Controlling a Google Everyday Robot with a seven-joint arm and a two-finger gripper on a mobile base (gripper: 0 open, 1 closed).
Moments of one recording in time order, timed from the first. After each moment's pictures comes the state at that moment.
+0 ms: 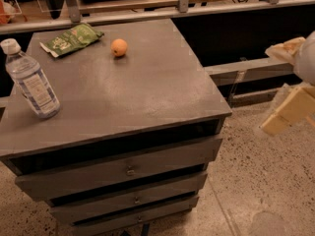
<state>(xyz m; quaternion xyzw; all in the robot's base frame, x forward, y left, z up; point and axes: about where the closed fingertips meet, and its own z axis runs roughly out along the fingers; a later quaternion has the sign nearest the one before) 0.431 -0.202 0.966 -0.56 0.77 0.05 0.30</state>
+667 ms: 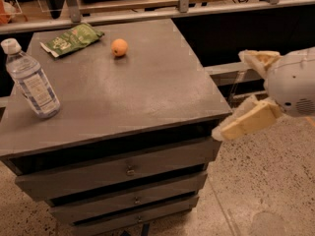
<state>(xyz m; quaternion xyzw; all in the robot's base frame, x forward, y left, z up) 0.432 -0.141 0.962 -0.52 0.72 0.13 0.45</state>
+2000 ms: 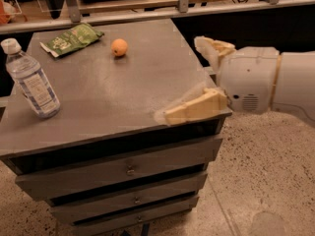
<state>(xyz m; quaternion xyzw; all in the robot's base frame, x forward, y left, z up) 0.434 -0.041 1.001 -0.47 0.63 0.27 0.56</state>
